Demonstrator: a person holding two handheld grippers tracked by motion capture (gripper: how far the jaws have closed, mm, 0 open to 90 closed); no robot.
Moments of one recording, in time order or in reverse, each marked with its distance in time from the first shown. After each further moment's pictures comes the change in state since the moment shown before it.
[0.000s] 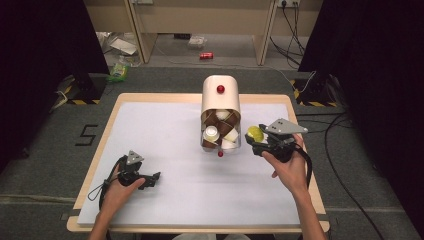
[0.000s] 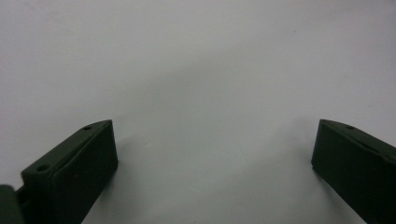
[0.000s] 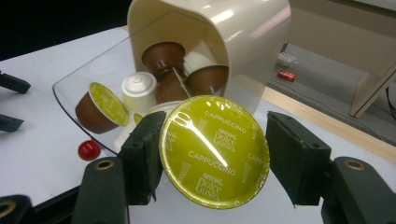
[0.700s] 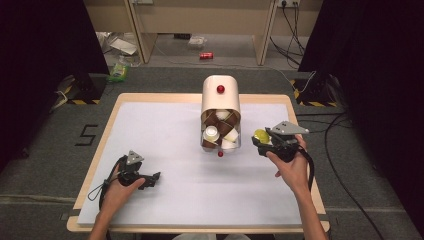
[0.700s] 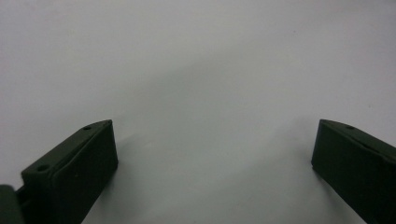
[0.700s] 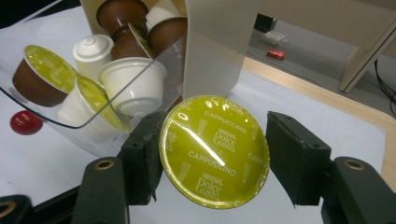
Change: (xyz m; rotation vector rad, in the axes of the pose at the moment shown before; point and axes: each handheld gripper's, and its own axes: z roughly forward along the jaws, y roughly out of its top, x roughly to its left) left arm 0.000 0.000 0.000 0.000 0.000 0.000; right arm -0.021 -0.026 0.015 0.064 -0.049 0.048
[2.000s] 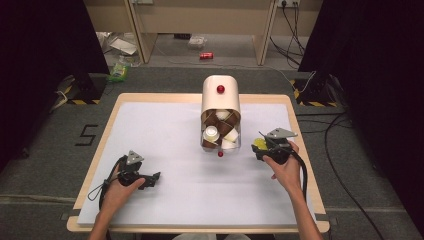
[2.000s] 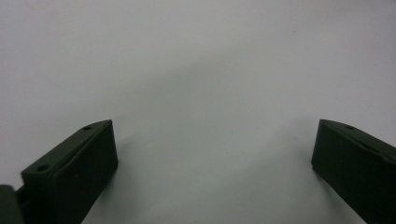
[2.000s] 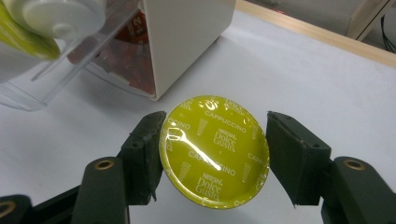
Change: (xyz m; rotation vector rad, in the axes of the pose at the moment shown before) left arm 0.000 0.000 0.000 0.002 0.000 0.002; right arm -0.012 -0.040 0.044 0.139 -0.027 0.034
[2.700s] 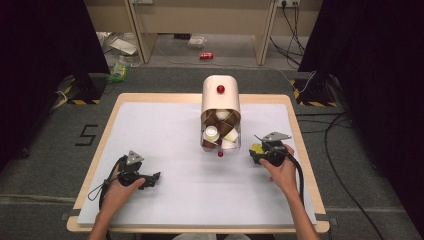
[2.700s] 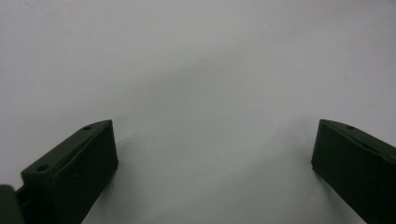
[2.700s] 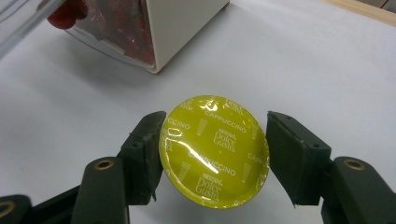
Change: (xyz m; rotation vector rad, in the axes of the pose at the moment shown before) left arm 0.000 0.000 0.000 0.000 0.000 0.000; right arm 0.003 -0.014 0.021 0.065 0.015 0.006
